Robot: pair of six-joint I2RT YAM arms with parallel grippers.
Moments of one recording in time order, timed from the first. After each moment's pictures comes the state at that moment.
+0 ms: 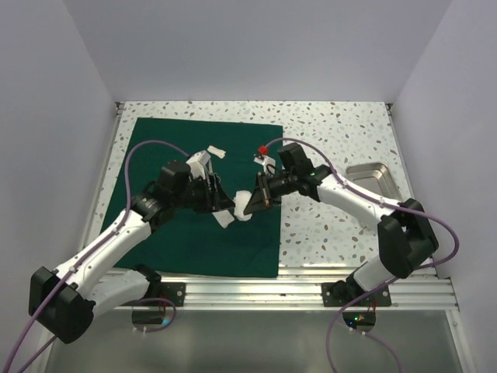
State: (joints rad) left arm -0.53 1.01 0.78 -0.38 0.38 -0.67; right arm 0.65 1.56 1.08 -0.32 -0.81 0.62
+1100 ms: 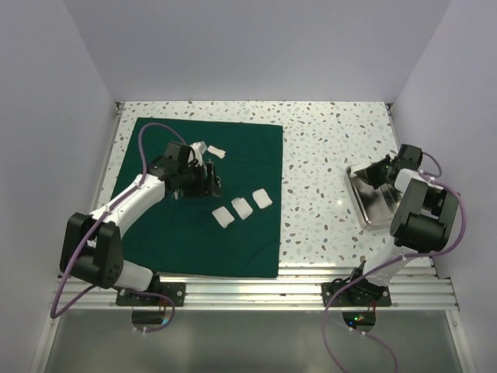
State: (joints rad) left arm -0.32 1.42 0.96 -0.49 0.30 -0.38; right arm -0.40 1.71 0.98 -0.17 -0.41 0.80
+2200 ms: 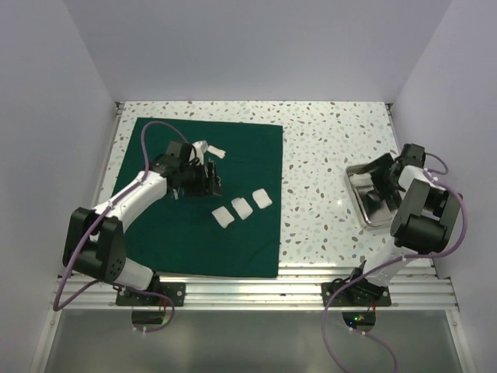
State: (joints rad) left arm -0.31 1.48 0.98 -0.49 0.31 -0.36; right arm -0.42 1.75 1.03 -0.31 -0.30 0.70
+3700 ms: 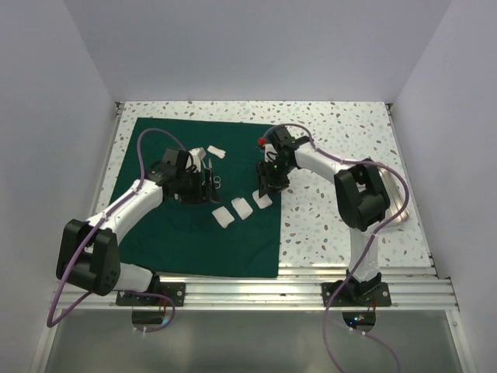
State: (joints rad) left arm -0.31 1.38 0.90 -0.52 0.32 -0.37; right arm 0.50 2.03 1.50 -0.74 -0.38 0.24
